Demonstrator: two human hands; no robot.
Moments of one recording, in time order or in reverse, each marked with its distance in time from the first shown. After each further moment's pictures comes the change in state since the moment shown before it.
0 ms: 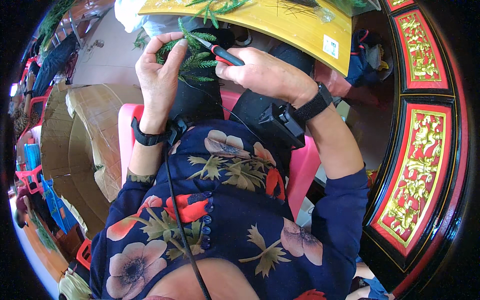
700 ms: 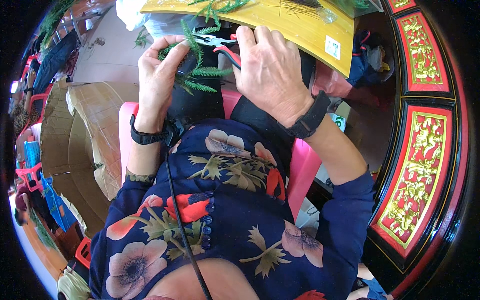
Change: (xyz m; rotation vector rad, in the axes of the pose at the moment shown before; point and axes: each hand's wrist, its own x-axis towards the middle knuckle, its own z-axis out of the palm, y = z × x) left_hand 0.003 -0.001 -0.005 -0.253 -0.075 -0.252; right_hand -0.006 0.001 0.021 -0.976 0.719 -0.287
